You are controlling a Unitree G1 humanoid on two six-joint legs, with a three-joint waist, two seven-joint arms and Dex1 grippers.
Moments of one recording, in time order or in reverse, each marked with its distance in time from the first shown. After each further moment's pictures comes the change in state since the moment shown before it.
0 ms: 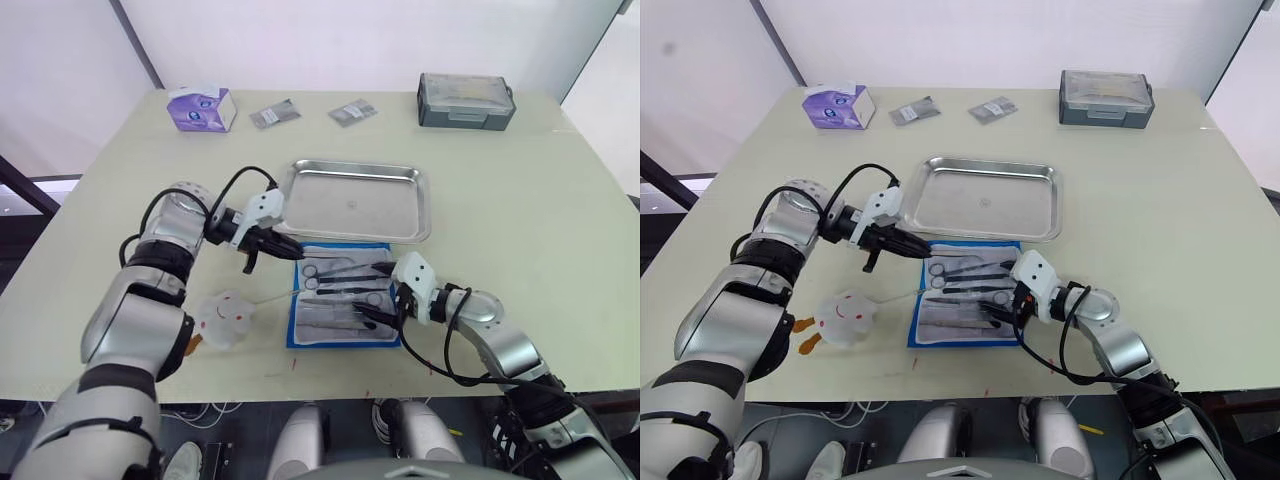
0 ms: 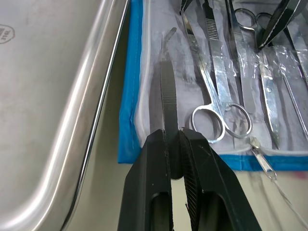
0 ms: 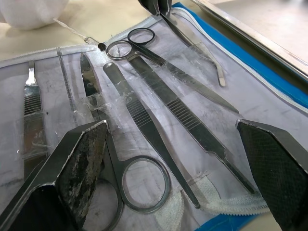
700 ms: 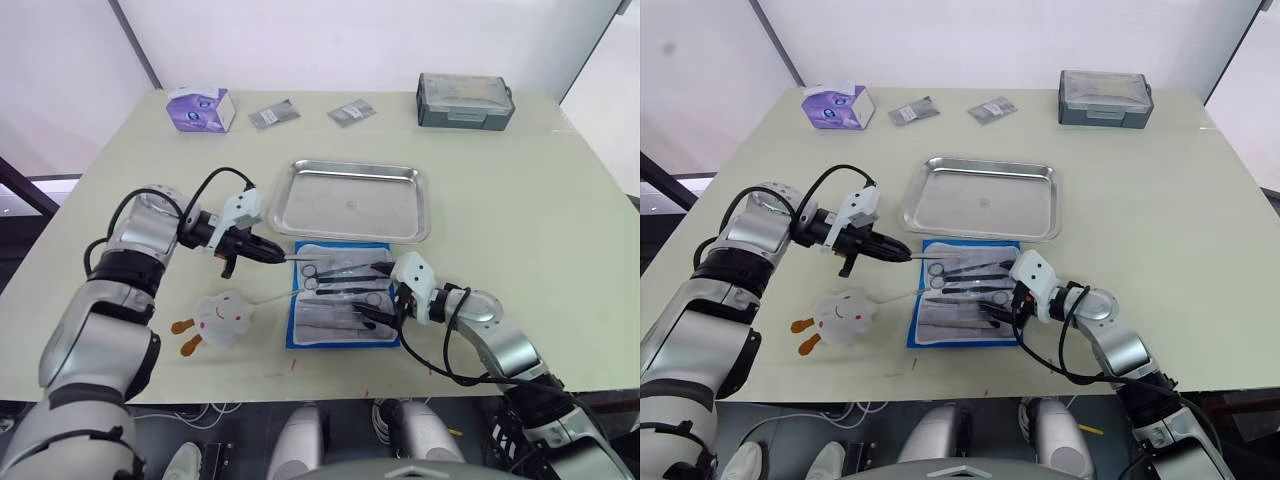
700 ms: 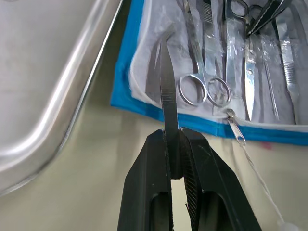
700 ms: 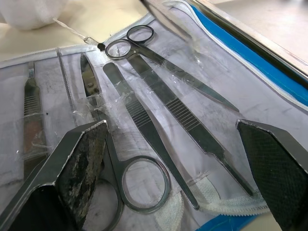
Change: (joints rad) left arm 0.098 0.130 0.000 -0.200 -0.069 0.188 0.001; right arm -0.003 0.004 0.001 0.003 -0.002 0.001 0.000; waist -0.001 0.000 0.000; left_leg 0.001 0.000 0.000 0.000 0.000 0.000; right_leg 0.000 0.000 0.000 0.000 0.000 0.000
